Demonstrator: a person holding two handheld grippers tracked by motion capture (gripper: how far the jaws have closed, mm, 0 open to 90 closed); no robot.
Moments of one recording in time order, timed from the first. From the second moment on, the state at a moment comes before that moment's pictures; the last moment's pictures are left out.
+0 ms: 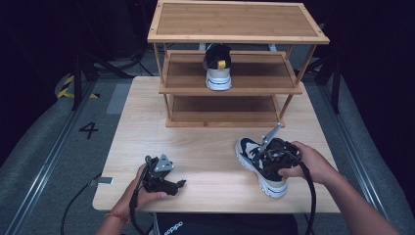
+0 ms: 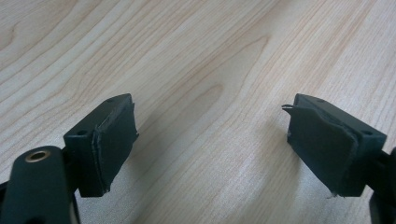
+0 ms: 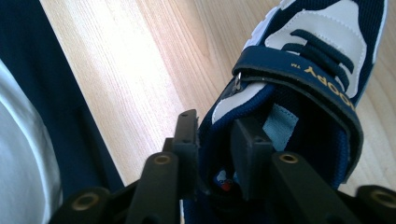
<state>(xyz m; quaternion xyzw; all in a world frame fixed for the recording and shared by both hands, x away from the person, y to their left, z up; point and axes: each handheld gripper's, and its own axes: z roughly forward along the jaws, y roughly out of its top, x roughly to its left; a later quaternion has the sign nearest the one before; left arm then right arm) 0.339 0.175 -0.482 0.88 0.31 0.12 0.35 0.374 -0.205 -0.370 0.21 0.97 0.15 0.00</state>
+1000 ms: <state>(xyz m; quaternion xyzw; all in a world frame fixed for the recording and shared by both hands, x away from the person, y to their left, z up) 0.339 0.176 -0.482 0.88 0.31 0.12 0.35 0.356 -0.191 -0.388 0.15 0.98 0.15 -0.03</state>
